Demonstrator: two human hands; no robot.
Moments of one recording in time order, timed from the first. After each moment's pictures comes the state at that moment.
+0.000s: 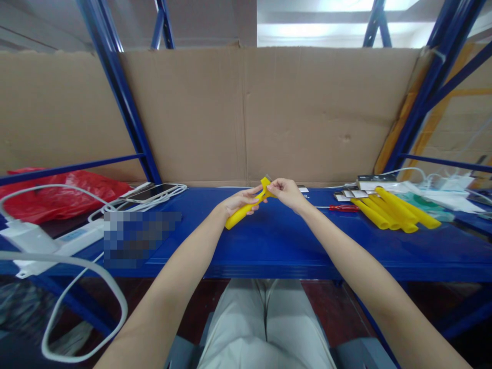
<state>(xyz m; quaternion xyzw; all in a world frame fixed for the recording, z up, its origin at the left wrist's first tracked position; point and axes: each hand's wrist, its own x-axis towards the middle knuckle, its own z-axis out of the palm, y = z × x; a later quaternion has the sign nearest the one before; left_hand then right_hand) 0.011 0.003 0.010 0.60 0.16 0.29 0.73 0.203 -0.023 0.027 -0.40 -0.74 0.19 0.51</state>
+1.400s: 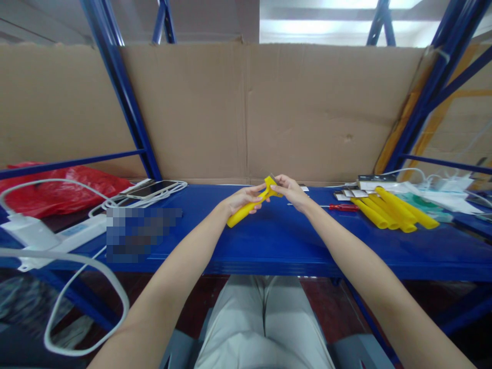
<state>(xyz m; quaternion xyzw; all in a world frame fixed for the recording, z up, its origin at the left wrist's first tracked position) 0.018 -0.002 0.012 0.61 0.16 0.29 0.72 0.215 -0.016 0.023 -0.31 -0.72 0.35 0.52</state>
